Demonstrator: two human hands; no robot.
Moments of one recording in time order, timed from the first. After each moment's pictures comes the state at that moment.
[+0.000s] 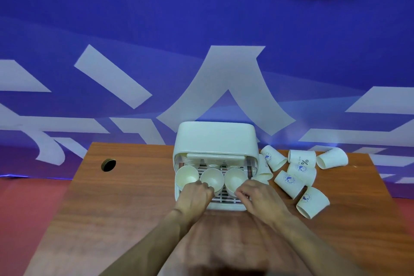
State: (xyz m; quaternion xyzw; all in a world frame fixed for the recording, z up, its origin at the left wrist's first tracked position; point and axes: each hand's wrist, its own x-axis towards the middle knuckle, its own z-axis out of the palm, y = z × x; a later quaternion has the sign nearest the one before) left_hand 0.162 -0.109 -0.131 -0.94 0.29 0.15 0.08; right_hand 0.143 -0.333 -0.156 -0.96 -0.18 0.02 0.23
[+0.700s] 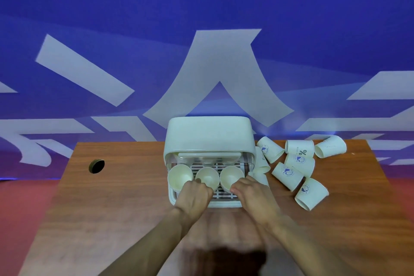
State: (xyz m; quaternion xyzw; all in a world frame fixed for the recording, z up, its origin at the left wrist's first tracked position) left_hand 0.174 -0.123 -0.147 -0.93 0.30 0.17 0.14; right_hand 0.149 -0.322 -0.172 -0.97 -0.12 0.11 0.17
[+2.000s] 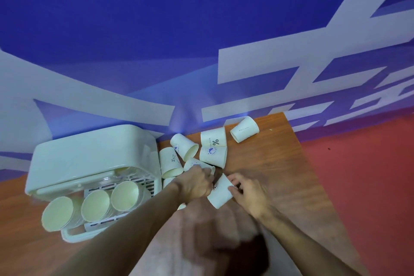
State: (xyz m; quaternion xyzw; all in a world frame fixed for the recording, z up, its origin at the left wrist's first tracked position) left_hand 0.212 -0.395 -0.178 -0.67 0.67 0.10 0.29; right_hand 0.102 -0.576 -0.226 -0.91 0.15 0.15 0.35
